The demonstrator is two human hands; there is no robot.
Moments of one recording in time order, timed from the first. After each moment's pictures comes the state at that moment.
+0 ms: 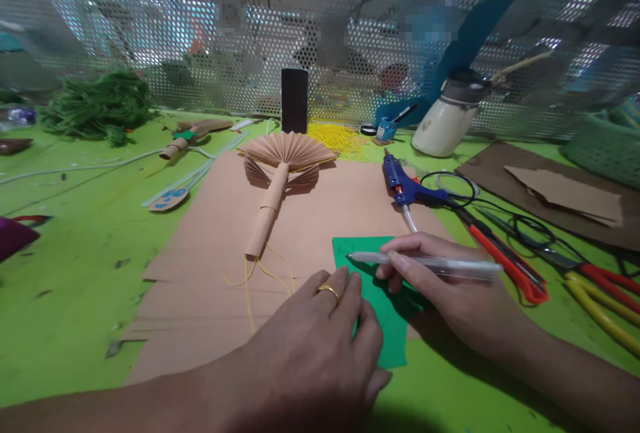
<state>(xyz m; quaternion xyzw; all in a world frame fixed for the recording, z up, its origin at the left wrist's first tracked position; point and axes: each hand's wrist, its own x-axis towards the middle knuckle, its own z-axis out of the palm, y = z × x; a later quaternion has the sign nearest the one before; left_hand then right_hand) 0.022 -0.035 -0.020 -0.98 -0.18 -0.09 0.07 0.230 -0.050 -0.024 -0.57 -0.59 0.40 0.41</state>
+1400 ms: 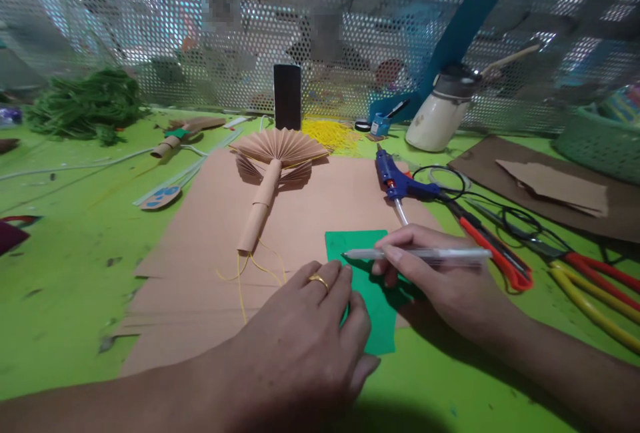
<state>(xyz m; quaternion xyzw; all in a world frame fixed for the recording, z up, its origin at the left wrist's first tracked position) 0.025 -0.035 -0.022 -0.98 -0.18 -0.07 0.06 0.230 -0.049 -0.019 -0.58 -0.59 0.38 0.41</state>
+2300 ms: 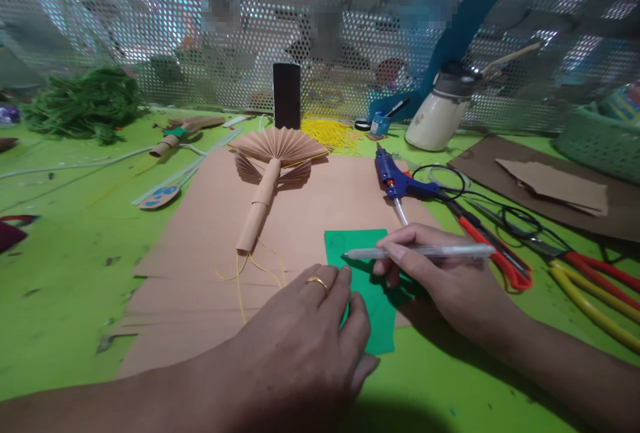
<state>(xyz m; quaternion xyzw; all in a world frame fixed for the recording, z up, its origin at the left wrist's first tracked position) 0.025 -0.036 -0.016 -0.98 -0.15 -0.06 0.13 0.231 -0.049 -0.021 -0.58 -0.58 0.38 0.42</state>
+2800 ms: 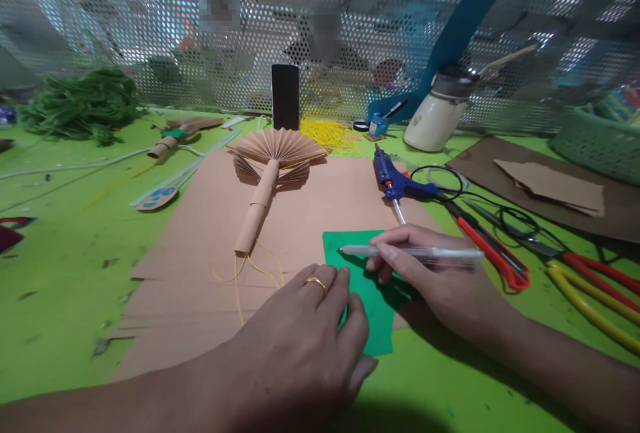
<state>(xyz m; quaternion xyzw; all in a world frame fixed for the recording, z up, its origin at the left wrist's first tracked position) 0.026 -0.036 -0.017 -0.98 -0.16 -0.07 0.10 0.230 -0.048 -0.023 -0.57 -0.58 0.40 0.42</state>
